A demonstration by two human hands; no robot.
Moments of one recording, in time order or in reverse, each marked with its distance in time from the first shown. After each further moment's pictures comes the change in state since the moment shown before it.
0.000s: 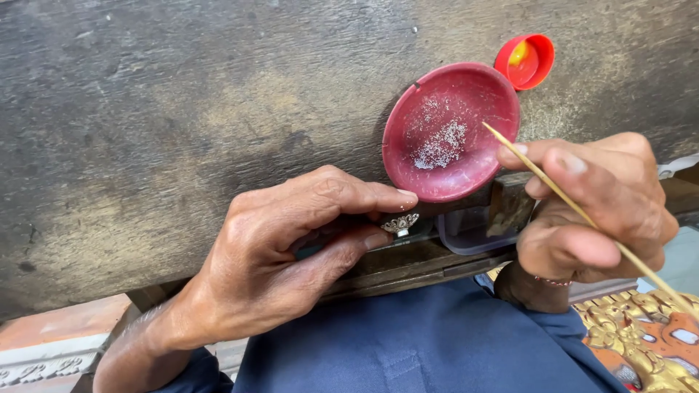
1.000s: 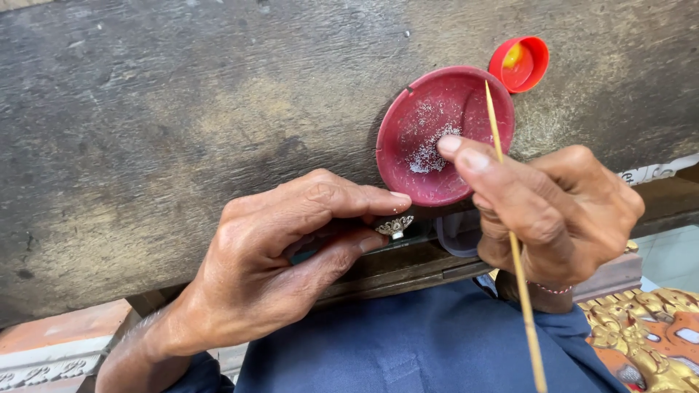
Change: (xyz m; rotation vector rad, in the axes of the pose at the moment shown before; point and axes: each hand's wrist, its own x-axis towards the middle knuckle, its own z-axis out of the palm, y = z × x) left_hand 0.001 -0.001 0.002 0.026 0.018 -0.005; right_hand 0.030 -0.031 0.002 -0.319 -0.402 -0.061
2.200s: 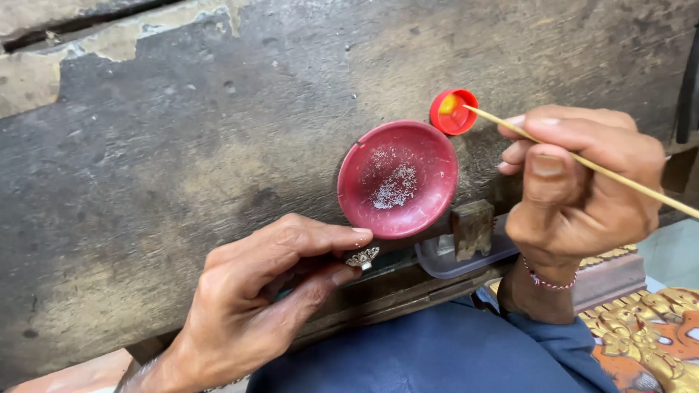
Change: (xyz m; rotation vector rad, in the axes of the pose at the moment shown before) left_hand 0.009 0.005 0.006 0.020 0.045 -0.009; right_hand 0.000 0.036 -0.001 0.218 0.337 0.377
